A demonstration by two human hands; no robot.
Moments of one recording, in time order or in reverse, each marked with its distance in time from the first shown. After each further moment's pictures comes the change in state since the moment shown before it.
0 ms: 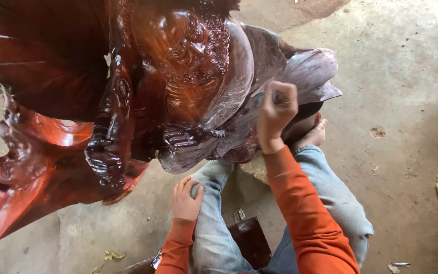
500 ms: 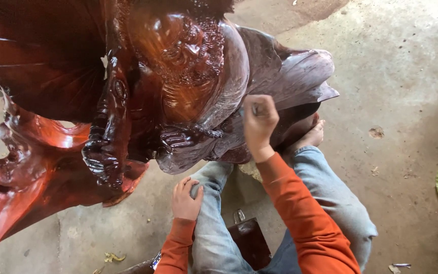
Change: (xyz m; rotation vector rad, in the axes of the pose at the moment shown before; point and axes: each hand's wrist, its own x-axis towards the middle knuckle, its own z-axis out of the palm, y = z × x) left_hand -0.002 -0.003 0.009 0.024 0.001 -0.005; right_hand -0.027 -0.005 -0.006 -0.012 -0.186 0.049
